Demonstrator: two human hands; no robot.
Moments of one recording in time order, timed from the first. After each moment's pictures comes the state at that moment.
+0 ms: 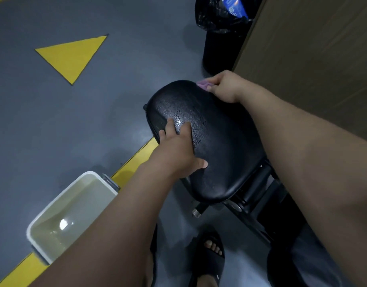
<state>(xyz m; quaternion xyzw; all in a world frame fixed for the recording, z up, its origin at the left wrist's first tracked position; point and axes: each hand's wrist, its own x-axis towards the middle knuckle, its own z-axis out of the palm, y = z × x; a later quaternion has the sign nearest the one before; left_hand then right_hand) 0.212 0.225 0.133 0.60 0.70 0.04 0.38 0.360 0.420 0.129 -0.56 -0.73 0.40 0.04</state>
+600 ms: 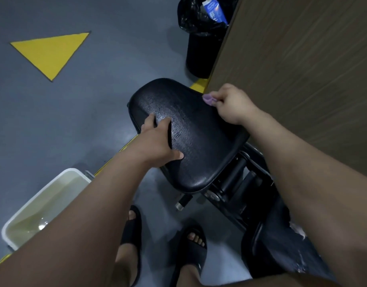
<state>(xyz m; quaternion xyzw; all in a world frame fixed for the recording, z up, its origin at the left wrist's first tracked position) 0.202 0.223 0.137 0.61 0.69 0.05 0.39 0.424 0.353 0.145 -0.61 -0.76 0.24 0.03</state>
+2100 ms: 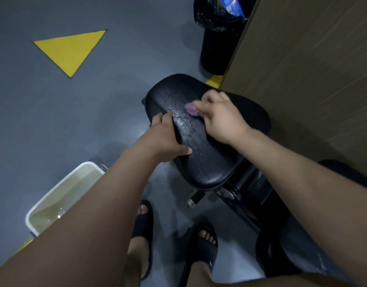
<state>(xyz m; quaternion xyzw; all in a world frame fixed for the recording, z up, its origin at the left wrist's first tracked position) 0.186 0.219 0.131 0.60 0.71 0.08 0.37 0.368 0.298 0.116 -0.45 -0.87 0.11 0.17</state>
